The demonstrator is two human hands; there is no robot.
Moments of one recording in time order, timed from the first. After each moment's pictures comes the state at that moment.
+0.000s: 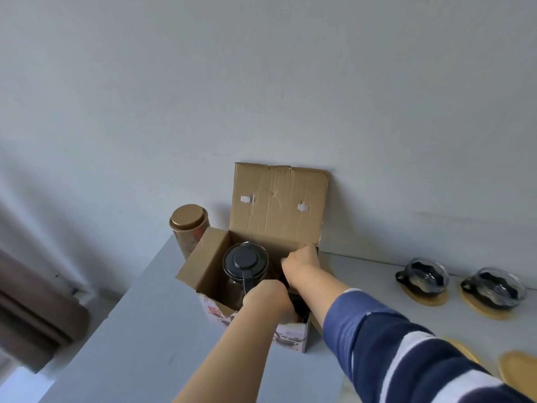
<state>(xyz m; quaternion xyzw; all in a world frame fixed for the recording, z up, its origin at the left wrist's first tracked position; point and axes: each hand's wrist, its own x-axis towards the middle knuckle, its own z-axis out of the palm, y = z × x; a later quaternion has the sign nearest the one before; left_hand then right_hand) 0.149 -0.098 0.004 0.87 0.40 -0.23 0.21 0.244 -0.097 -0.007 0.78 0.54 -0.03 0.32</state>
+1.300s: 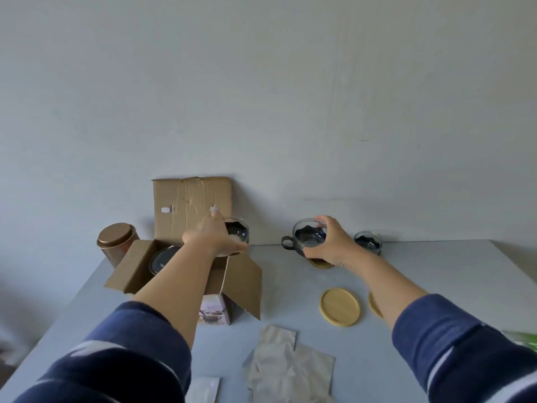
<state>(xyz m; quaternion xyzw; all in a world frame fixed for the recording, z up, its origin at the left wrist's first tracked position) 0.190 -0.142 0.096 0.91 0.40 0.00 0.13 0.339 -0.346 0.053 0.84 0.28 -0.18 -0.43</state>
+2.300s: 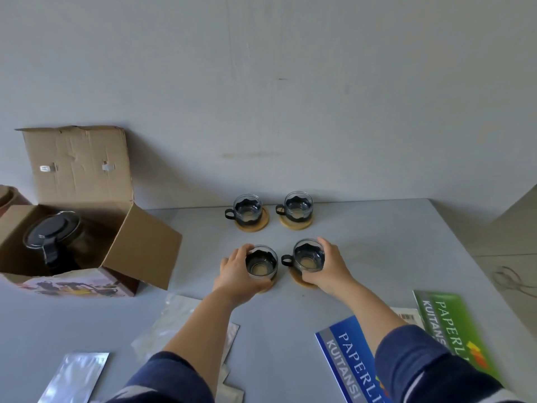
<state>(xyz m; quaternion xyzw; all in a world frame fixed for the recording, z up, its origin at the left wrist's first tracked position) 0.281 -0.345 -0.077 0.87 0.32 -0.01 0.37 0.406 -0.515 -0.081 0.87 0.16 -0.24 -0.39</state>
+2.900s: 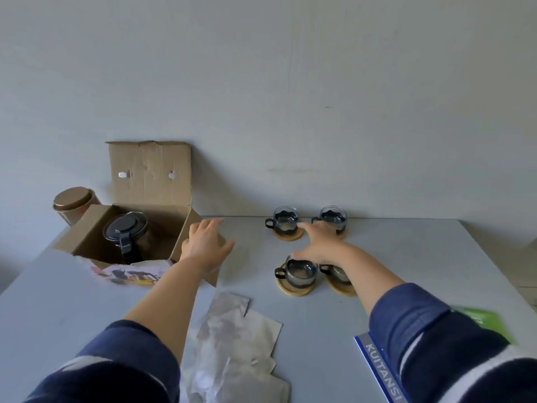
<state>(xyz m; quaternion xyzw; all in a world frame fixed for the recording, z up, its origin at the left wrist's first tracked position) 0.206 -0.234 0.009 0.91 0.35 0.08 0.19 0.366 -0.420 0.018 0.91 0.32 -0.24 -0.15</state>
